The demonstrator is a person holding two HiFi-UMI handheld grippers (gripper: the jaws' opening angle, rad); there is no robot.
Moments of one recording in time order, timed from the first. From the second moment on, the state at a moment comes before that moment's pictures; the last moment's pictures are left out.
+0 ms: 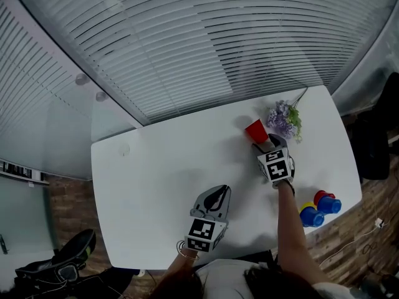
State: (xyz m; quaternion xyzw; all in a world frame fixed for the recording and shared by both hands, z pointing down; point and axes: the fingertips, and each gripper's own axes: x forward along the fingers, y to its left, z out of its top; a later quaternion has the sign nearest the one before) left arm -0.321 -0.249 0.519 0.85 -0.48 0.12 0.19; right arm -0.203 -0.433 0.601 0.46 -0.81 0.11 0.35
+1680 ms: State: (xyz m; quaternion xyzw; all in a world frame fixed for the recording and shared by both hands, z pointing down) left arm -0.356 -0.199 0.470 0.86 -0.48 0.11 0.13; right arm -0.243 -0.326 0.488 0.53 -0.82 0.11 0.17
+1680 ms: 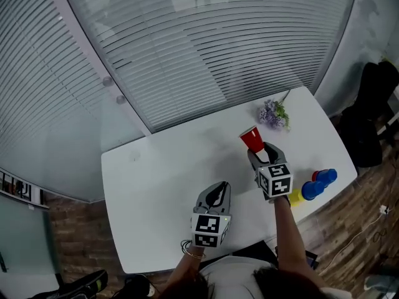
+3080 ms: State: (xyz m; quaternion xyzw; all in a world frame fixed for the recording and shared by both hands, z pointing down) left arm -0.229 -0.136 0.395 0.82 -0.56 0.07 0.06; right arm -0.118 -0.200 0.341 0.44 -0.89 0.05 0.05
